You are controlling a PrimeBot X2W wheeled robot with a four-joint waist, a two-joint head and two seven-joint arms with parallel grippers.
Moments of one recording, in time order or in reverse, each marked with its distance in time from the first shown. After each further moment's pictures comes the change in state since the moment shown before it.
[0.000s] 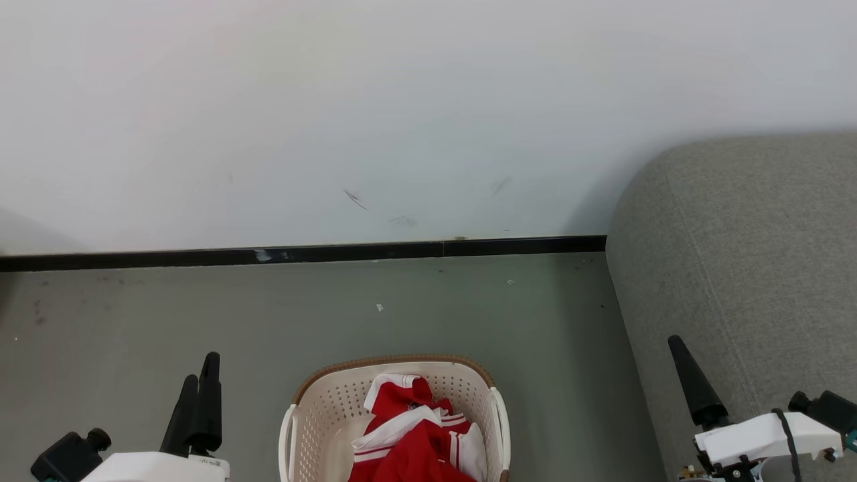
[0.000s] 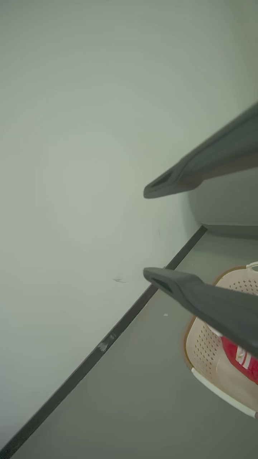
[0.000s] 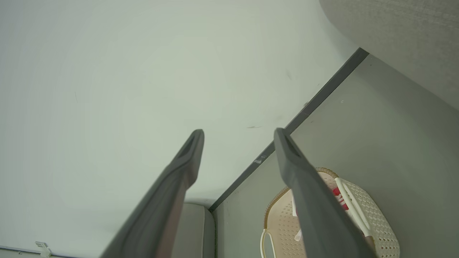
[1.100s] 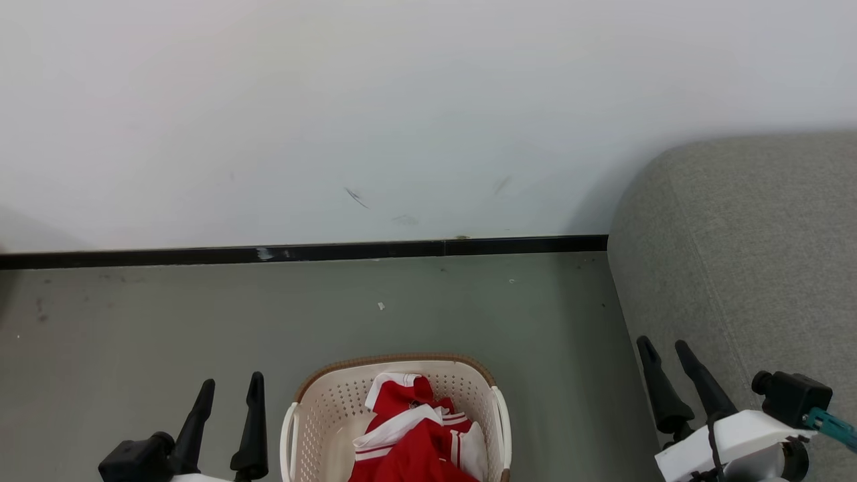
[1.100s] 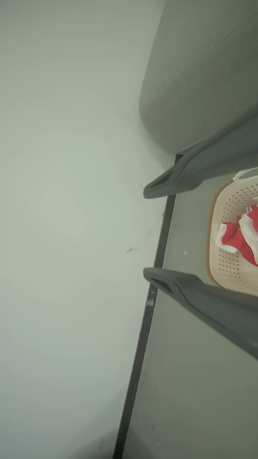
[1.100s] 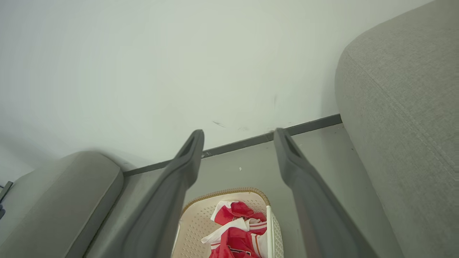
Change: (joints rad) left arm 0.059 0.022 -0.107 -0.068 0.594 0.099 -0.121; right arm 0.003 0.037 -0.013 -0.030 -0.671 0.000 -0.075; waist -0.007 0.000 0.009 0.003
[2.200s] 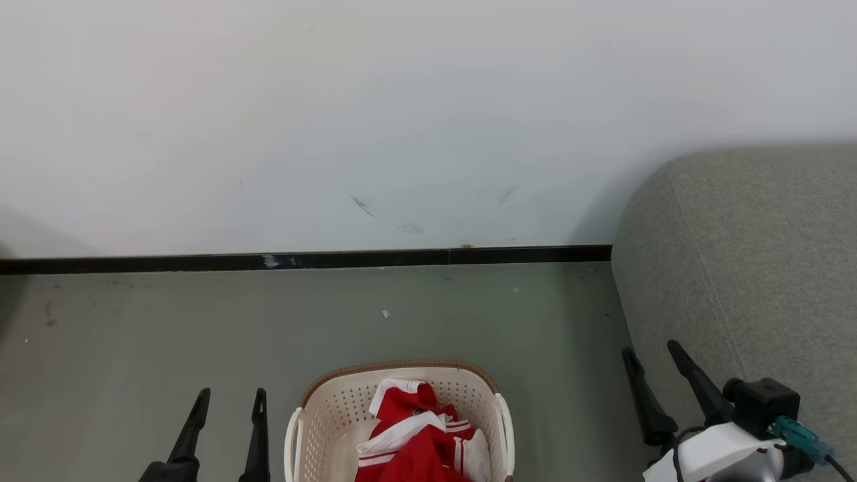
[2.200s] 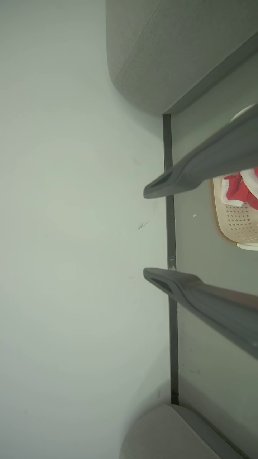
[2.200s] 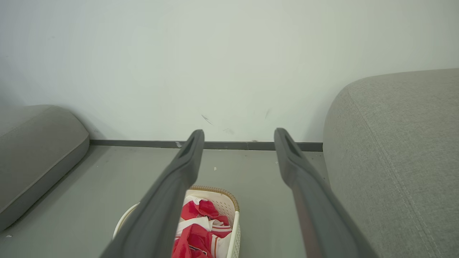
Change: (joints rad) left arm 0.044 0.008 -0.014 -0.002 0.305 0.070 -0.081; right arm 0.020 0.022 -0.014 -0.015 -0.348 0.000 -0.057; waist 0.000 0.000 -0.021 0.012
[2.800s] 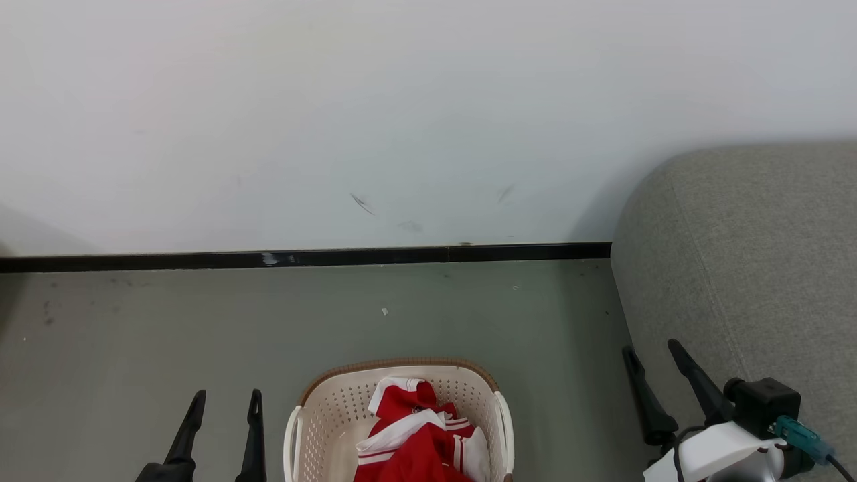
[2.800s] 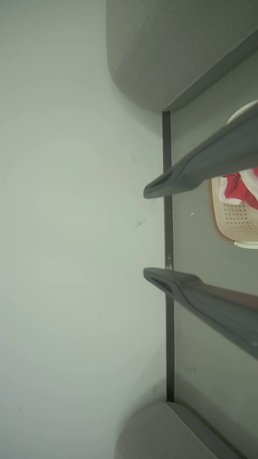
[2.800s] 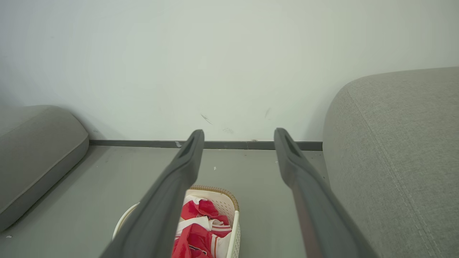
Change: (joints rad) left arm 0.000 -0.001 0.009 0.009 -0.009 0.007 -0.002; right arm 0.000 0.000 -0.001 -0.002 0.002 0.000 0.000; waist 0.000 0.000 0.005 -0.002
